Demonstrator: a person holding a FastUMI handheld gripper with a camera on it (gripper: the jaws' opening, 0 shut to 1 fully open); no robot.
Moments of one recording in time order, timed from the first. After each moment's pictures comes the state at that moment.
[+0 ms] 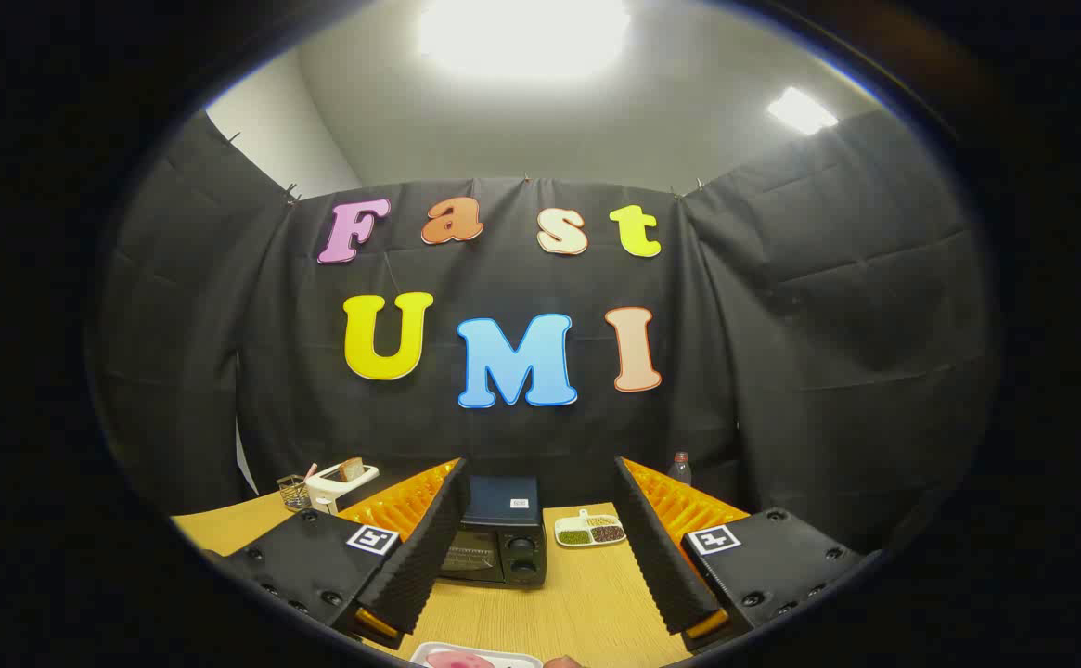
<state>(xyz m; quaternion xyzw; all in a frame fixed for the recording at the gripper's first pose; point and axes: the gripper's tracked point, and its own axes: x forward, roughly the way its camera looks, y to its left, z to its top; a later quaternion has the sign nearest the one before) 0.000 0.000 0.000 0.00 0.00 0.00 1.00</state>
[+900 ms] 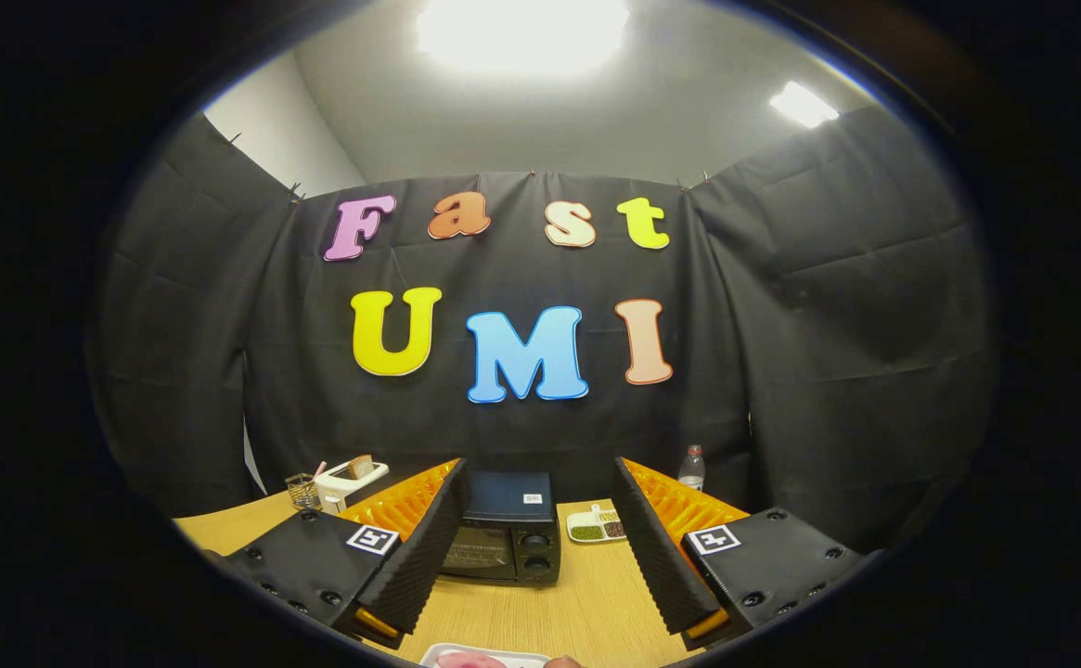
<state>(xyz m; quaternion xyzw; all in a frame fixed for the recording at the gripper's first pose) 0.007 0.016 -0.005 0.00 0.01 0.01 1.00</state>
